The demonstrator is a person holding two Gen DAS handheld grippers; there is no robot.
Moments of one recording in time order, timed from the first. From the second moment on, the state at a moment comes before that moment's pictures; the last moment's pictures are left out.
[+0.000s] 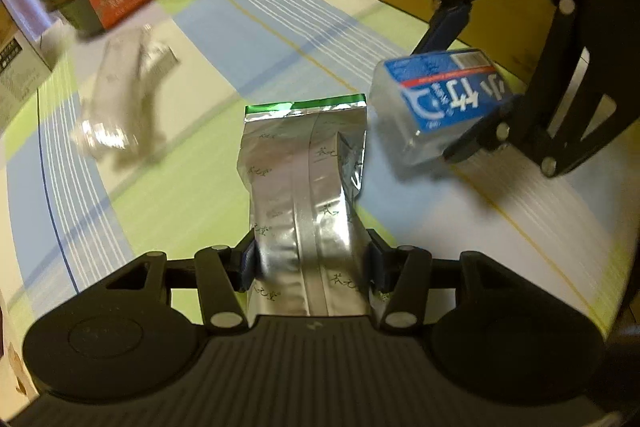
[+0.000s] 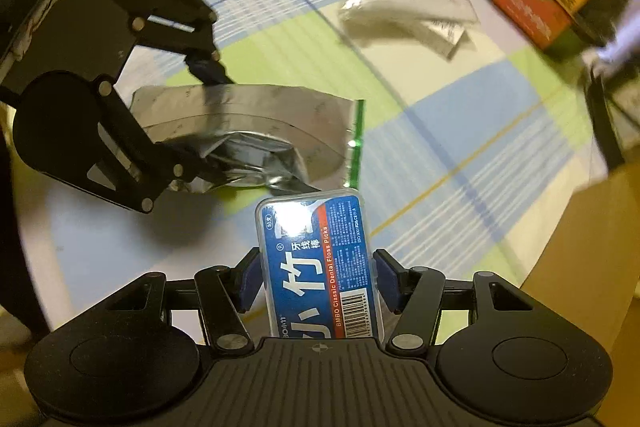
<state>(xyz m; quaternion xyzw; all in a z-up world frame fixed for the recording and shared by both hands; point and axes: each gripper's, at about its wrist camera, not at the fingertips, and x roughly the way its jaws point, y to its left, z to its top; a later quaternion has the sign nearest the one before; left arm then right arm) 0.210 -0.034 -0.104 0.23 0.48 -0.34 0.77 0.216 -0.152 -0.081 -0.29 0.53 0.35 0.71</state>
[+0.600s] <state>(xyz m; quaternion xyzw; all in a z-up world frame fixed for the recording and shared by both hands) 0.184 -0.041 -0.097 0.20 0.51 -0.30 0.78 0.133 -0.182 -0.112 -0.20 0.54 0.29 0.77</state>
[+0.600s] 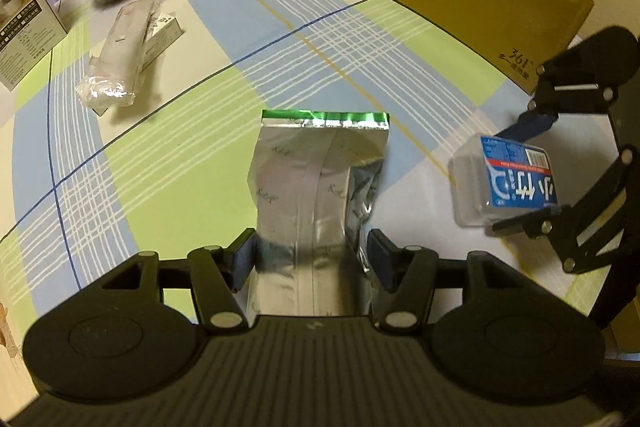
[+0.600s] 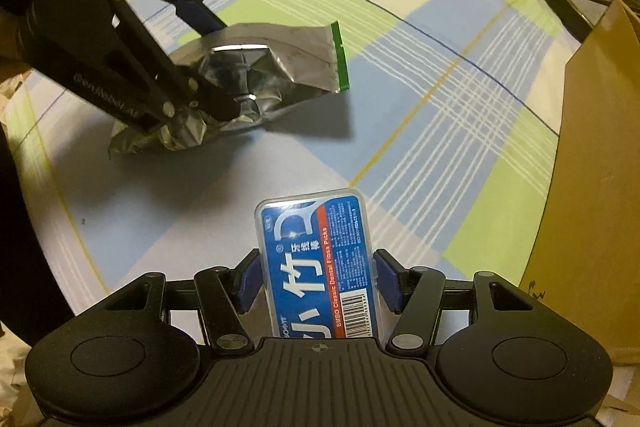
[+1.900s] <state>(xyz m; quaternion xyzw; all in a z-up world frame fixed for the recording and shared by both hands) 0.110 -0.073 -0.009 0.20 0.46 -0.30 0.82 0.076 -0.233 -0.025 -0.07 0.49 0.21 0.84</state>
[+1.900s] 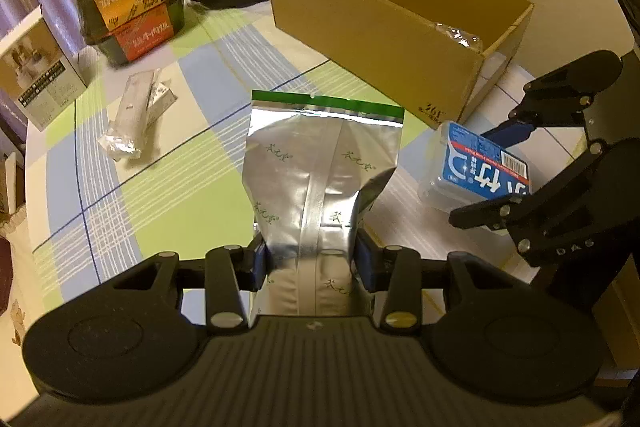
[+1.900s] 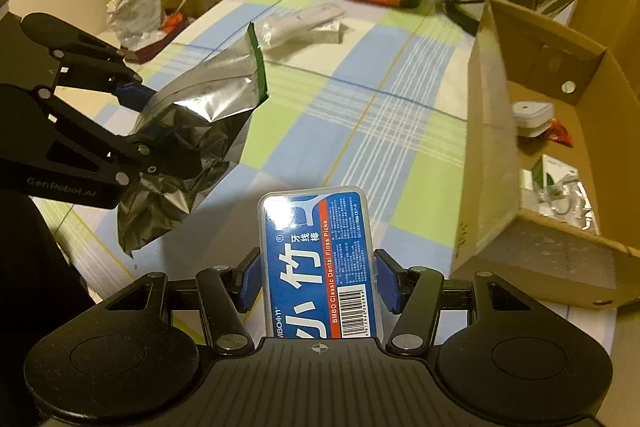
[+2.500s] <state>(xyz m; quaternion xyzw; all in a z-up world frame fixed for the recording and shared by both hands) 0.085 -0.100 0.020 0.19 0.43 -0.31 0.82 0.050 -0.263 0.012 -0.04 0.46 0.18 0.87</state>
